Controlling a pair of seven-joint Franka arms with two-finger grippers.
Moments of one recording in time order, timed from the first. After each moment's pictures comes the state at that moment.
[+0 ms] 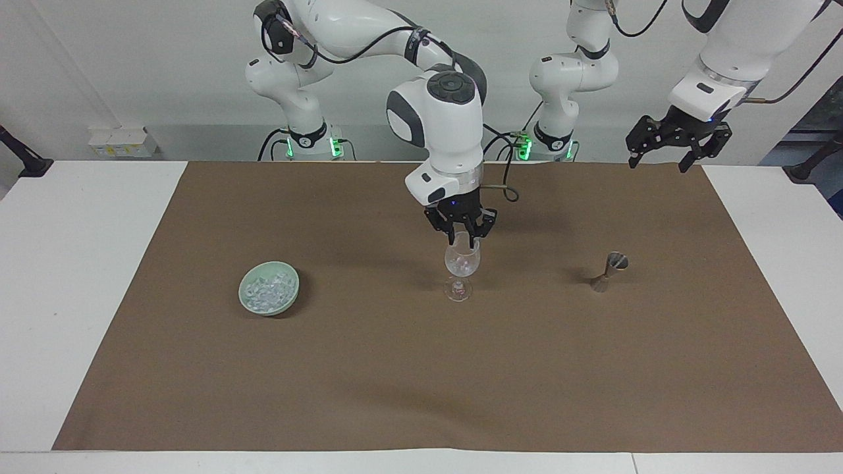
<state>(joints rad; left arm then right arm) 0.06 -0.07 -0.14 -1.60 -0.02 1.50 0.09 0.54 0.48 0.11 -1.30 -0.01 1.93 0.95</state>
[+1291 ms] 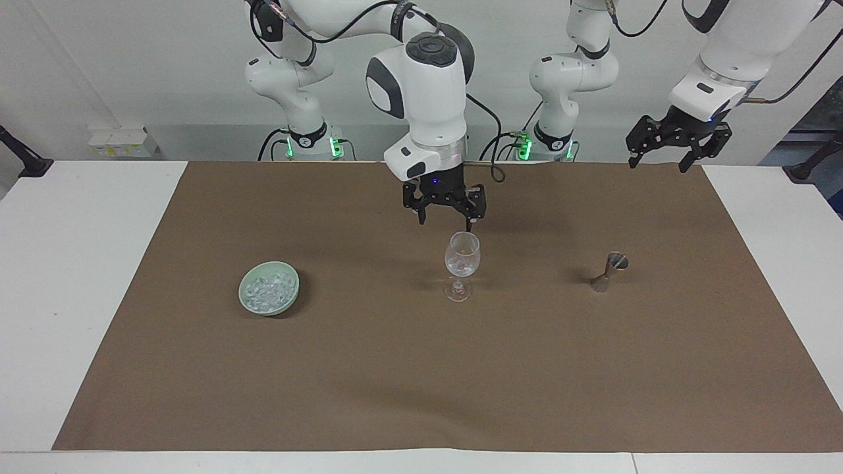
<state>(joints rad) 0.06 -0.07 -0.14 -1.60 -0.02 1.50 0.09 0.49 0.37 0.10 -1.31 -0.02 1.82 0.87</state>
